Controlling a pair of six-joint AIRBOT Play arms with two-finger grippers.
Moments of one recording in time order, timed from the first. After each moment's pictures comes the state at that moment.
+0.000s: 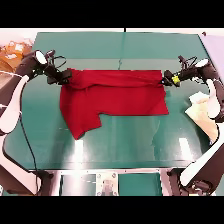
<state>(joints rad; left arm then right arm) -0.03 -1.84 1.67 1.28 -1.07 -1.69 -0.29 -2.08 1.87 -0.95 1.28 1.38</state>
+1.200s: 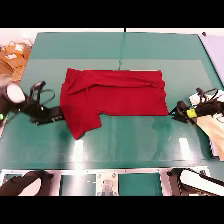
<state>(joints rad) -0.03 -1.03 0.81 1.29 -1.23 -1.69 -0.44 -1.25 0.81 -1.03 1.20 1.49</state>
